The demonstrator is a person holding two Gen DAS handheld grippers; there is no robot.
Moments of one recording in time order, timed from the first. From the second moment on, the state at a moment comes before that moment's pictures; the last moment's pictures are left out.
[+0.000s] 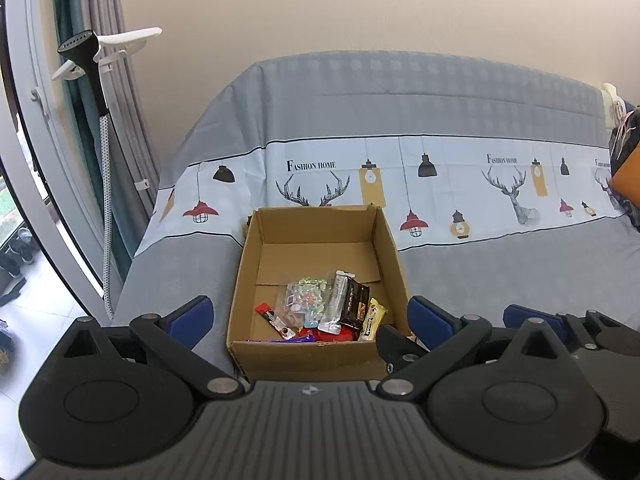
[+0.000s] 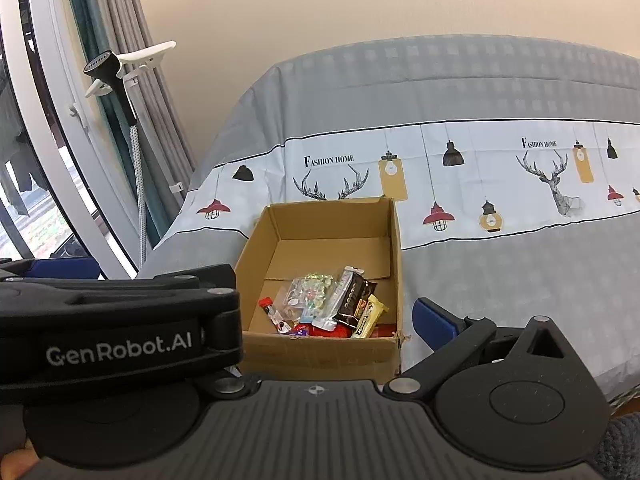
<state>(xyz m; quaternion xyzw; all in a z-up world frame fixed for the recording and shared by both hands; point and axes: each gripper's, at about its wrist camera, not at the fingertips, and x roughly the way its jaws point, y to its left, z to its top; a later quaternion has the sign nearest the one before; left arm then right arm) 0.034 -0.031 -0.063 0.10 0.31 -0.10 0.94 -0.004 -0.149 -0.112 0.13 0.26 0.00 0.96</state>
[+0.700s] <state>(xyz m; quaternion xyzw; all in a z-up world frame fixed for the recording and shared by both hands) 0.035 -0.026 -0.067 0.10 0.33 -0.08 0.94 0.001 -0.143 -0.118 0.13 0.28 -0.01 0.95</state>
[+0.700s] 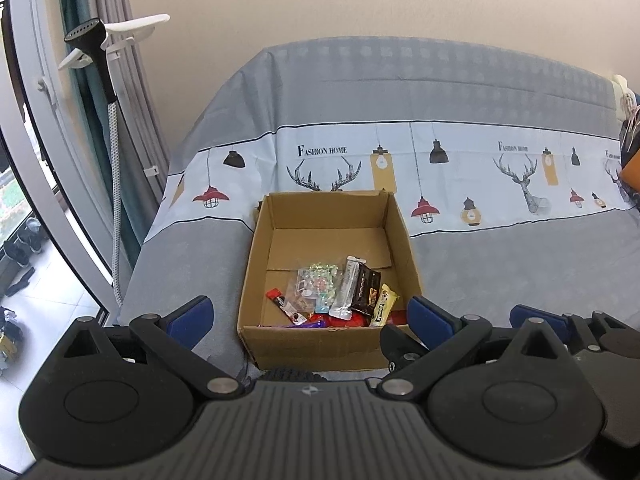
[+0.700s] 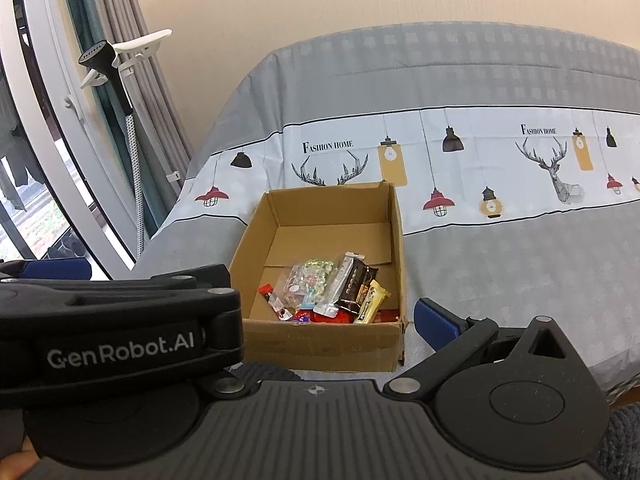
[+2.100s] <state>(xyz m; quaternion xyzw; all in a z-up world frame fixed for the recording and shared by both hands) 0.030 -0.027 -0.063 0.11 0.34 -0.08 0.93 0.000 -0.143 -0.118 0.14 0.28 0.01 0.95</state>
